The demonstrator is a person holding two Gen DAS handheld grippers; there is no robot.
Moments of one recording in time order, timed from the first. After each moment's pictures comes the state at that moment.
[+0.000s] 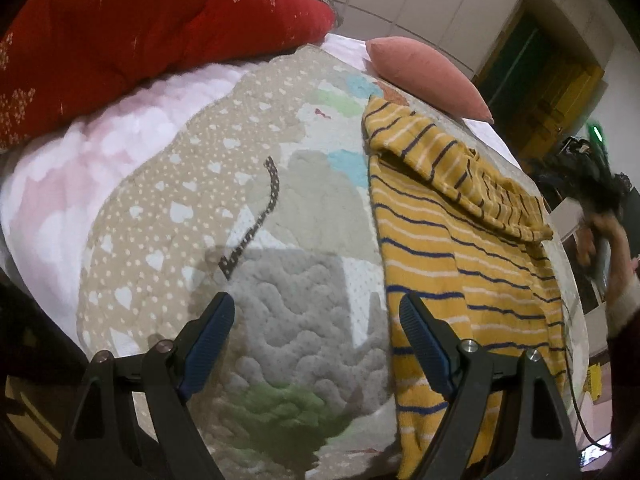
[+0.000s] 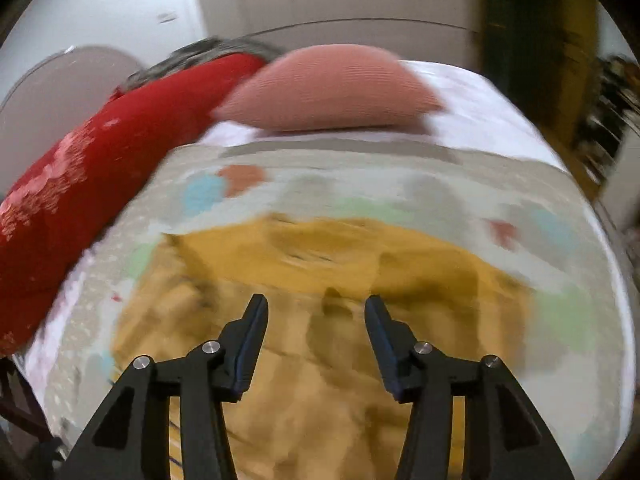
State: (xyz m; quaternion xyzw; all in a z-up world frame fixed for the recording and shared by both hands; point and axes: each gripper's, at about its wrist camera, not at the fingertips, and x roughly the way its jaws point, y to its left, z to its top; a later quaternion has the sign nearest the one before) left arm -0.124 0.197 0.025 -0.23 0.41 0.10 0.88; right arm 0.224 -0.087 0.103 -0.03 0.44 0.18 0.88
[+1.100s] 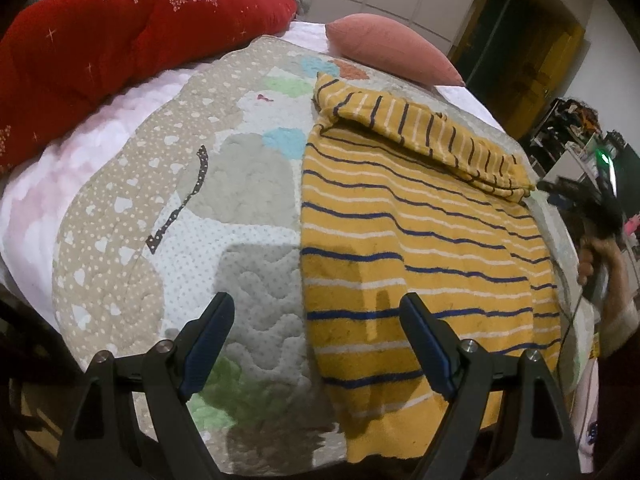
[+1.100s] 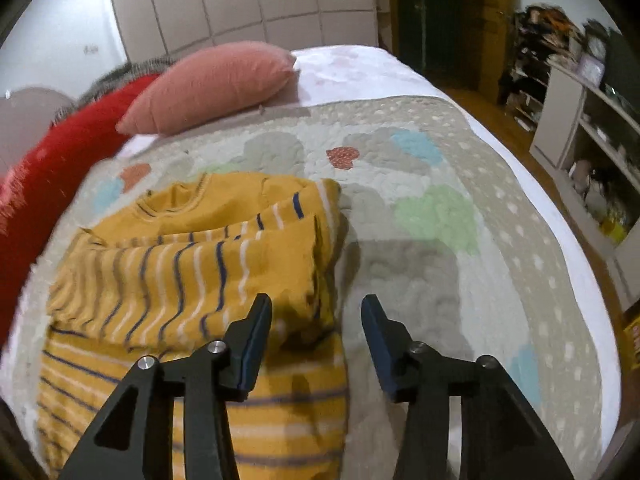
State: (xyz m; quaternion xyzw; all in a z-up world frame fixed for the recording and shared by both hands) left arm -0.118 0.136 0.037 -0.18 0.43 0.07 0.88; right arm 0.173 -0.222 0.071 0.03 0.44 0.08 0.89
